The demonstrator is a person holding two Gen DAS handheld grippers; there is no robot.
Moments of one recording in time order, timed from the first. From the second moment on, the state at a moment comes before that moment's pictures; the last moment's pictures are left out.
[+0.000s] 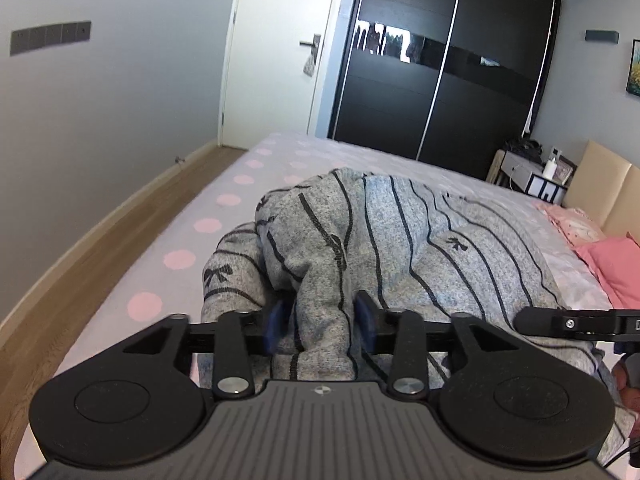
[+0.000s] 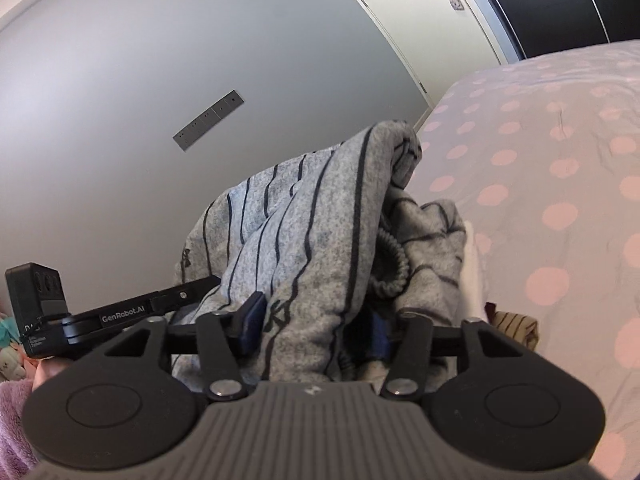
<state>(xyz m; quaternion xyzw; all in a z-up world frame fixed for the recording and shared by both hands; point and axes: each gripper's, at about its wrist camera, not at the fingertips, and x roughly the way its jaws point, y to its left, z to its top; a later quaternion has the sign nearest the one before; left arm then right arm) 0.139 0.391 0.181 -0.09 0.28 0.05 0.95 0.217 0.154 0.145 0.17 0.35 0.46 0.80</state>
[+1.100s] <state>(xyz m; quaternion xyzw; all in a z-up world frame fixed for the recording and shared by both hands) 0.004 0.188 0.253 -0.01 0.17 0.04 0.98 0.058 -0.068 0.157 0.07 0.18 0.40 0.90</state>
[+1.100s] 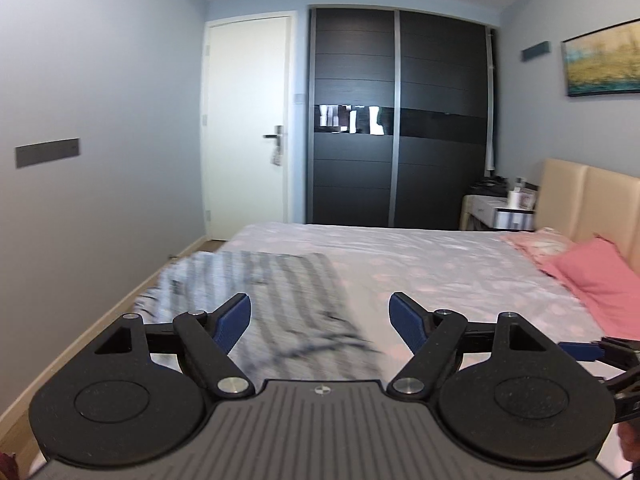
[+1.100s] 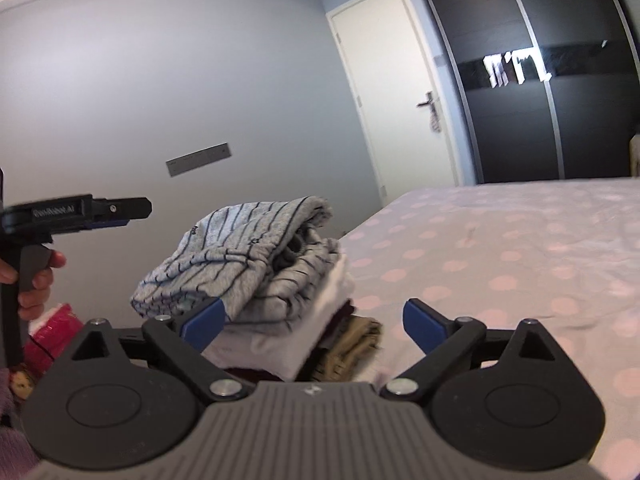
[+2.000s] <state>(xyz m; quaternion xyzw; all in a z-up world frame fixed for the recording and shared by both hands) -0.066 -0.009 0.067 -0.03 0.28 -0.06 0.96 -0.092 -0.207 0.086 -0.03 0.16 0.06 0.99</state>
